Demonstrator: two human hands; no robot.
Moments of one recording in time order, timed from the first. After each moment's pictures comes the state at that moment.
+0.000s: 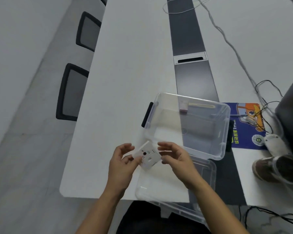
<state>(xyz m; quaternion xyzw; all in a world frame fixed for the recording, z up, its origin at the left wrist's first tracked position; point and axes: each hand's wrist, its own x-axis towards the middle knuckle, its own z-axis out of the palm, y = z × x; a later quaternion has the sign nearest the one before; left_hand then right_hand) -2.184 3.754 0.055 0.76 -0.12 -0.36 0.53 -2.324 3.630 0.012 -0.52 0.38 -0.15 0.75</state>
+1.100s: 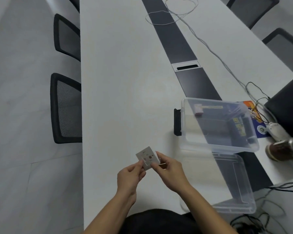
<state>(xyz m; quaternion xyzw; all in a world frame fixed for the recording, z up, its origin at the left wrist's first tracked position) -1.983 3.820 -0.007 0.68 0.05 -0.54 0.50 -2.116 3.753 0.002 -0.63 0.50 -0.14 0.58</state>
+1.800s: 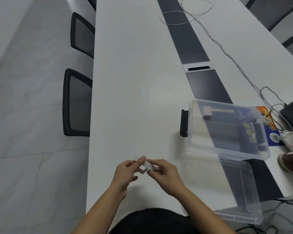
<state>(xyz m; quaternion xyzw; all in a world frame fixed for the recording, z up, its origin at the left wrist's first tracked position) -1.957 3.830 -0.015 0.72 -0.04 -0.55 0.43 -2.113 3.761 -0.036 -0.63 0.47 -0.12 0.61</state>
